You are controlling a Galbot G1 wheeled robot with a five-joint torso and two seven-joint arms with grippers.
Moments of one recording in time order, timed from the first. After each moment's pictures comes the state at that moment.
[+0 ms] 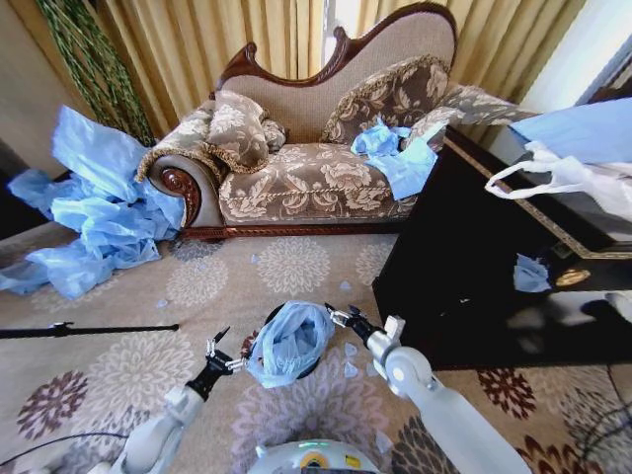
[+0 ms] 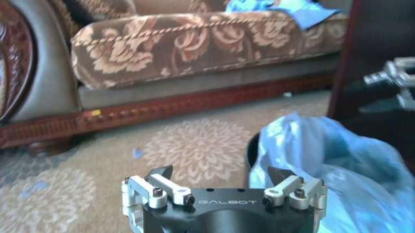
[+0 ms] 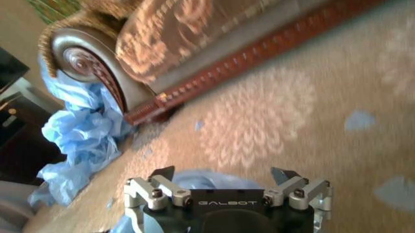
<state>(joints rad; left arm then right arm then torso) 1.59 -1.08 -0.57 -1.84 -0.30 -0.09 0.19 -0.97 1.06 -0.01 1.71 1.14 -0.30 0.10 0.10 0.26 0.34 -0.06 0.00</state>
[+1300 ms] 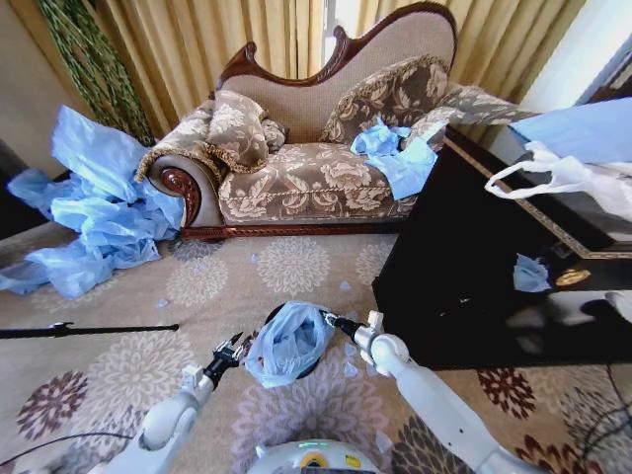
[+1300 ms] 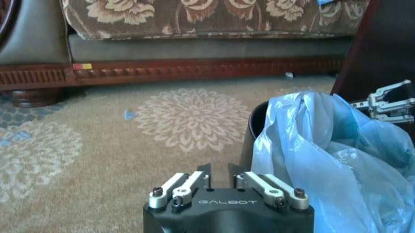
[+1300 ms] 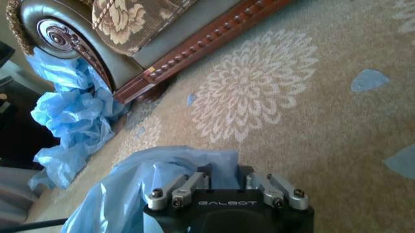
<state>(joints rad) 1.51 -1.06 -0.52 -1.74 -0.41 0.00 0.22 -0.84 1.12 -0.09 1.45 1.13 -0.31 -0.01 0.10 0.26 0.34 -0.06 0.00</state>
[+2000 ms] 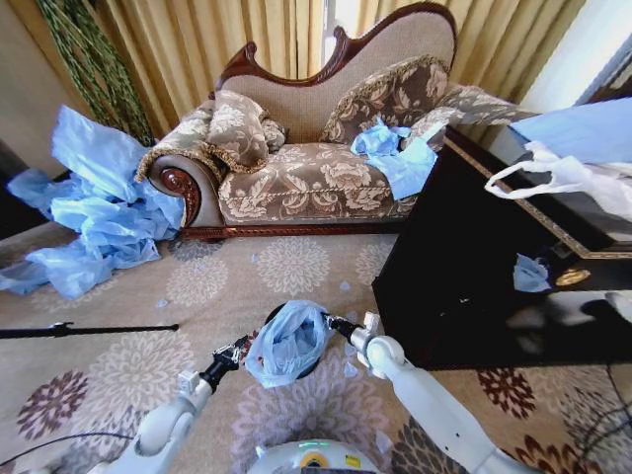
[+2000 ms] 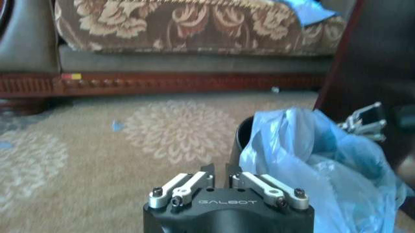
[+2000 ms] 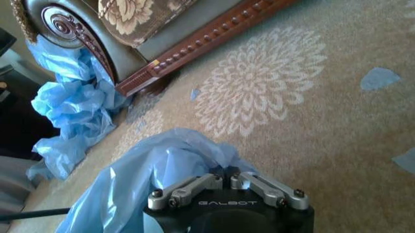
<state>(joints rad) 1.55 -1.06 -0.56 -1.76 -0.45 -0.06 0.31 -0.86 1.14 -0.11 1.48 1.08 -0.30 0.02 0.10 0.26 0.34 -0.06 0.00</state>
